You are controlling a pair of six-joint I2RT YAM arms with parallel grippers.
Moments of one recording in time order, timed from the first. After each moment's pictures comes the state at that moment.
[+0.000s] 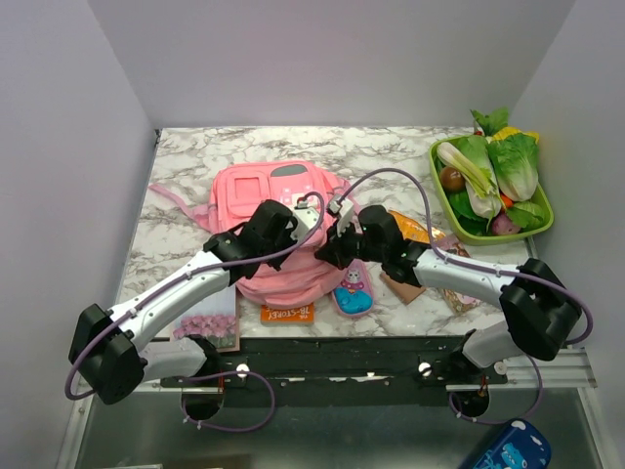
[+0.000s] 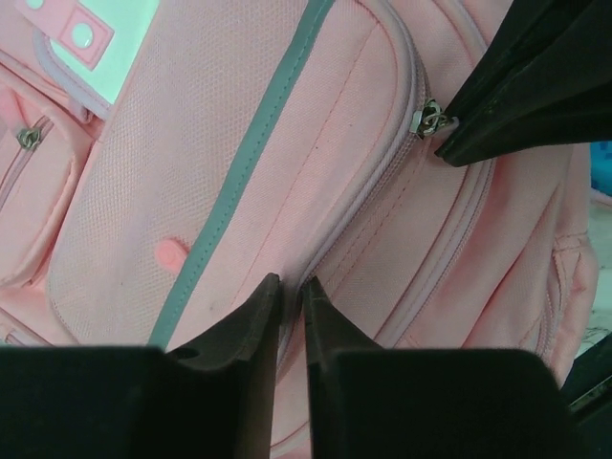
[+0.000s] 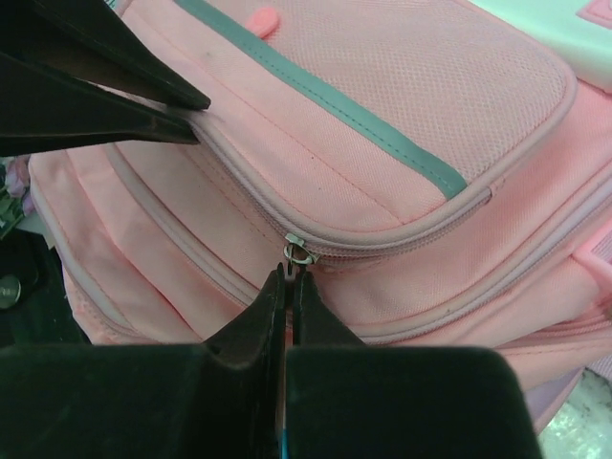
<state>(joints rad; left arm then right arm) -0.72 1.18 0.91 -0.53 -0.09 0.22 0.80 1.47 0.83 0.17 -0.33 0.11</state>
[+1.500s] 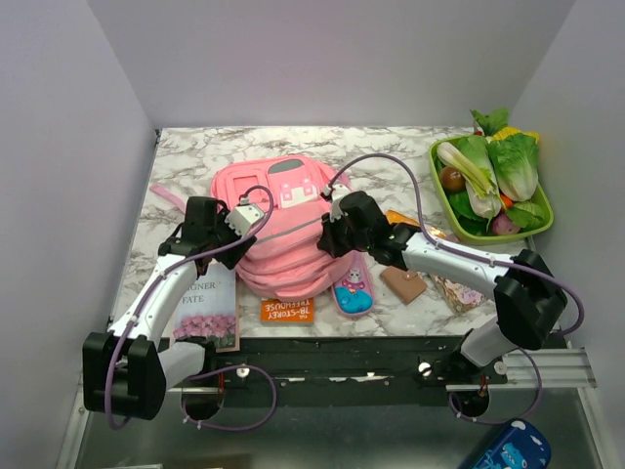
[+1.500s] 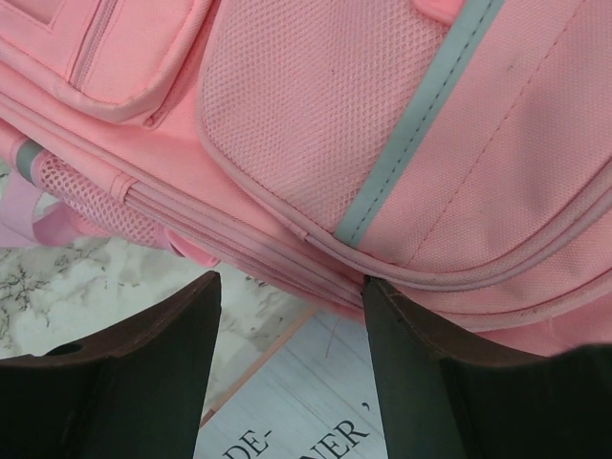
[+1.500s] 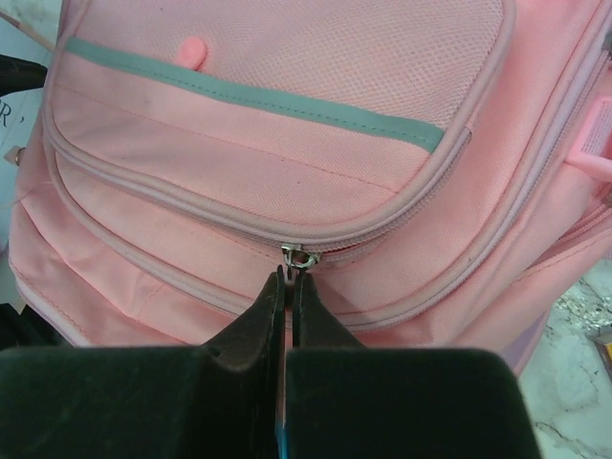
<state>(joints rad) -0.14 1.12 0.75 -0.48 0.26 0.60 0.83 1.54 1.02 -0.10 -0.07 0.28</state>
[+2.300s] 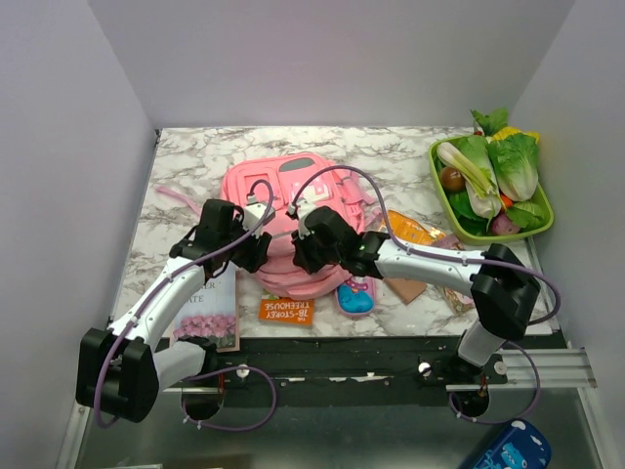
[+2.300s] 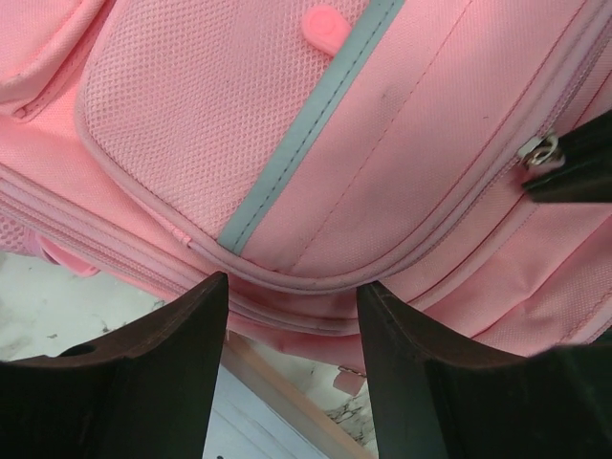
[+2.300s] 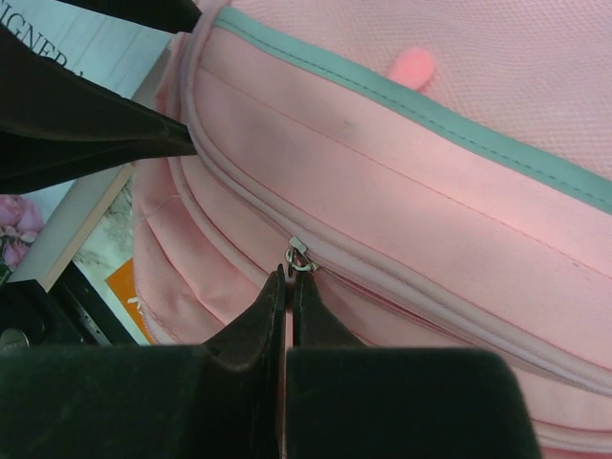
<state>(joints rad) -0.29 1.11 0.72 -0.43 0.34 0.26 1.00 1.66 1.14 -0.15 -0.01 0.28</state>
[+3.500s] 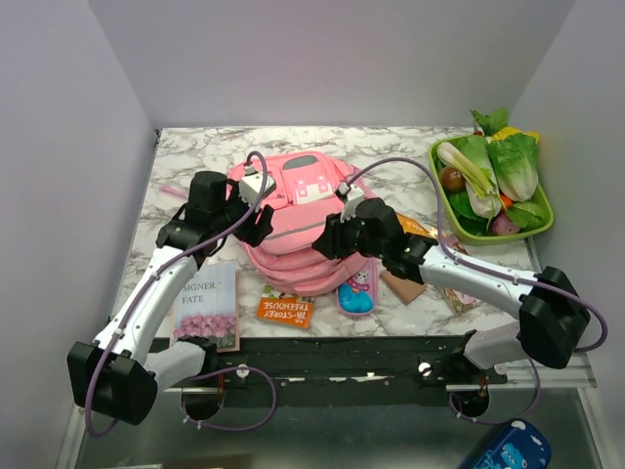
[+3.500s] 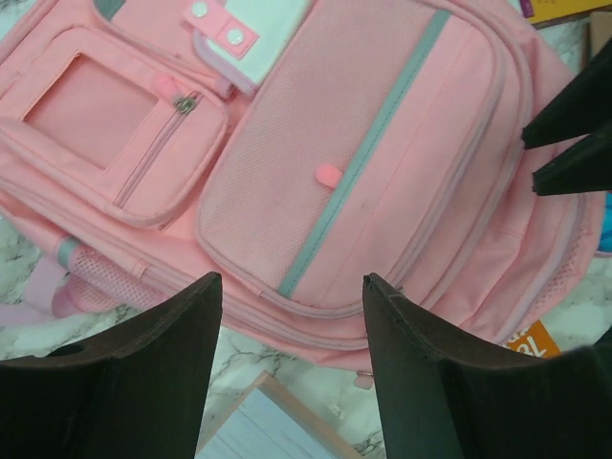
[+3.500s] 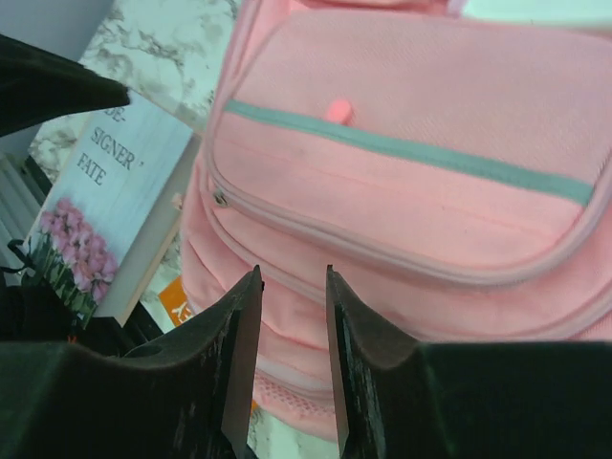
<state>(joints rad) -0.28 1.10 0.97 -0.50 0.39 0.29 0.85 1.41 0.94 0.04 -0.11 0.40</state>
